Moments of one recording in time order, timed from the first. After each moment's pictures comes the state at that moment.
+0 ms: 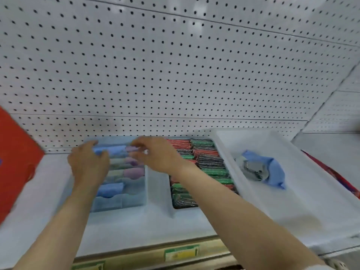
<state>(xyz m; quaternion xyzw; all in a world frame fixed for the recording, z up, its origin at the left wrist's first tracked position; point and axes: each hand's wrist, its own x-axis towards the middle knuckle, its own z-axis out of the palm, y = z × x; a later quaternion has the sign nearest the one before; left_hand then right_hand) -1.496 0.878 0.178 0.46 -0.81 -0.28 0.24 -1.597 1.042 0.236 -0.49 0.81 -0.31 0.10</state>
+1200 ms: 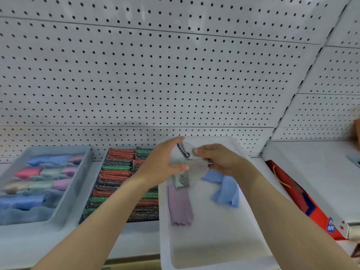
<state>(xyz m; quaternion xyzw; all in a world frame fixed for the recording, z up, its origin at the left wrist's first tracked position) -1.680 1.189 0.243 0.07 -0.91 -0.38 0.11 -1.835 1.355 0.231 -0.22 0.71 -0.55 0.38</state>
